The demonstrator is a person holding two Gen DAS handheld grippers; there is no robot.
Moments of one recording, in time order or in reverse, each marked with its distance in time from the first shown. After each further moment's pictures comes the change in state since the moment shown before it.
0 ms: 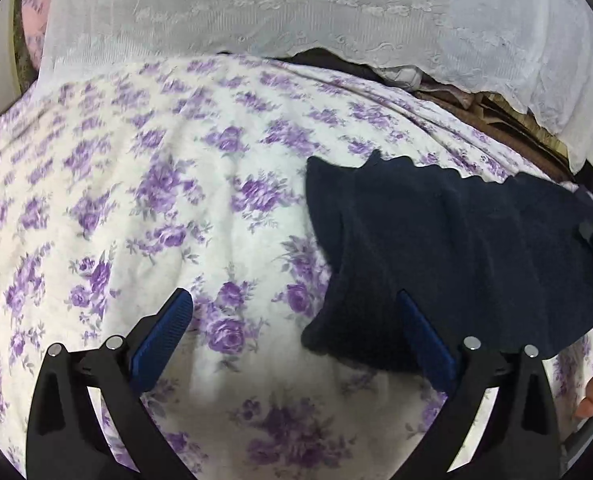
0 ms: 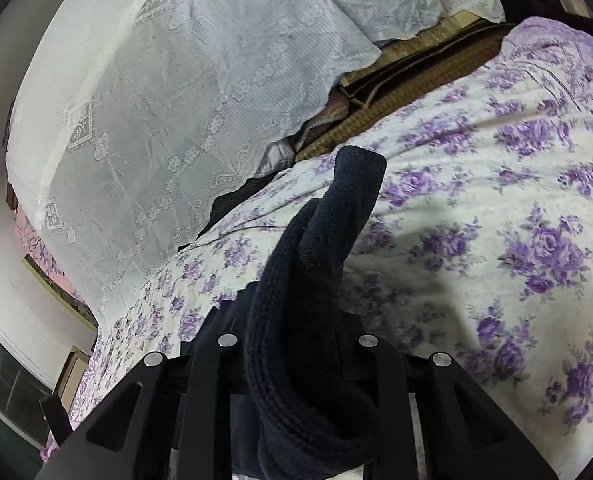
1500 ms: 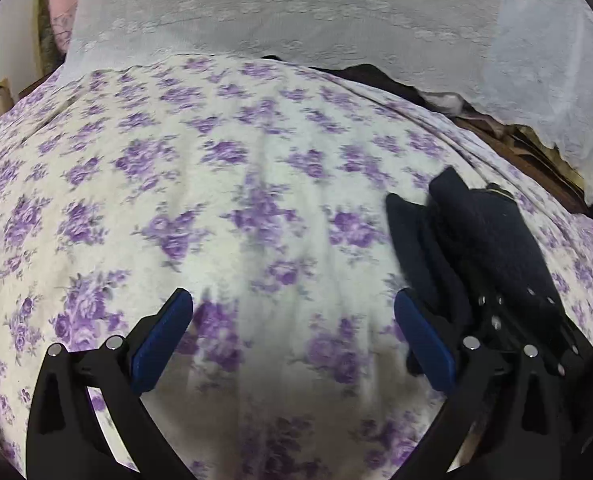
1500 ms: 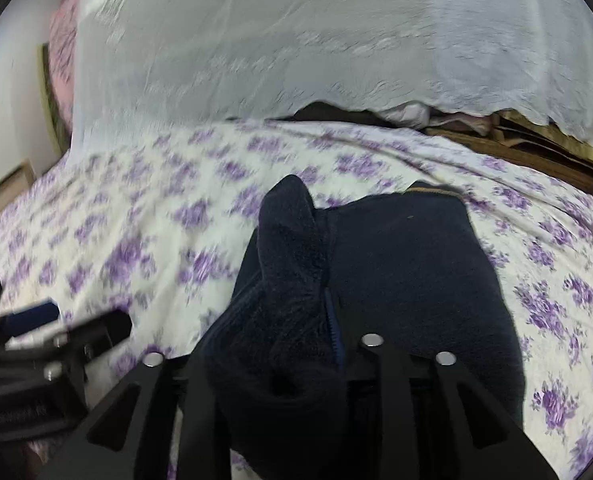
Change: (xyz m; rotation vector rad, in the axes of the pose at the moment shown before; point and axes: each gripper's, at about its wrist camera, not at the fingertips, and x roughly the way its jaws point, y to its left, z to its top) left arm -0.004 0.082 0.021 -0.119 0.020 0.035; right arm 0.101 0.193 -0.134 -0.634 0.166 -0.158
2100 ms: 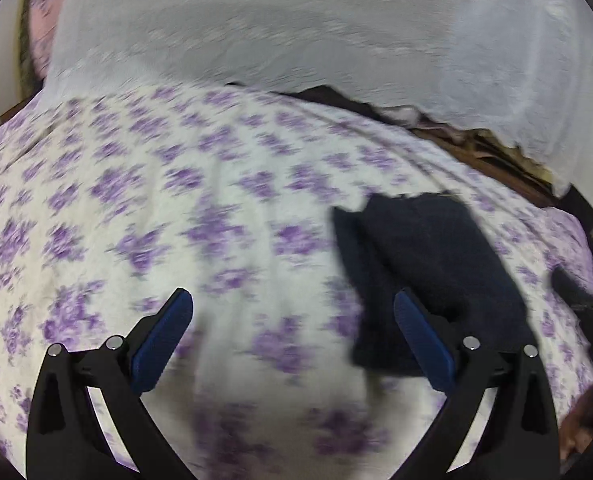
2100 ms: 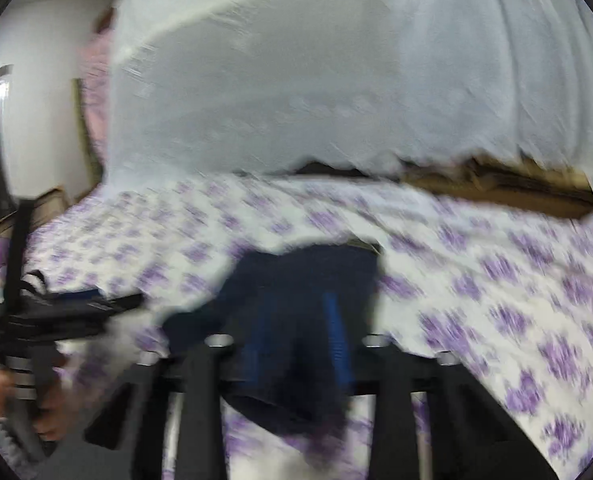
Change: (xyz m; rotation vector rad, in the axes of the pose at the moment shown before) left arm -0.035 -0.040 -0.011 0.088 -0.108 -0.116; right arm -0.102 -0.100 -0.008 0.015 -0.140 0.084
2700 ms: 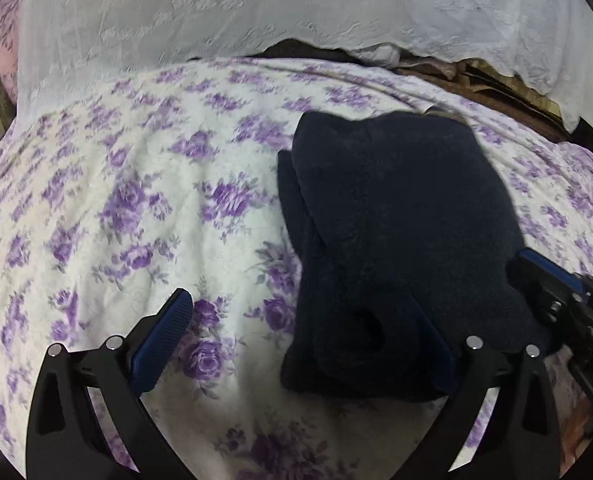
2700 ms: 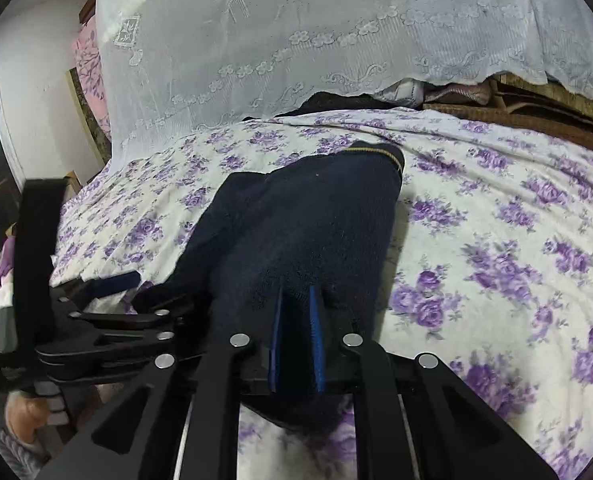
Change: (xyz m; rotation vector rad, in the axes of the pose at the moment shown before) left arm 0.059 -0.048 -0.021 0.148 0.119 0.074; right arm 0.051 -0.007 -0.030 0.052 0.153 0.125
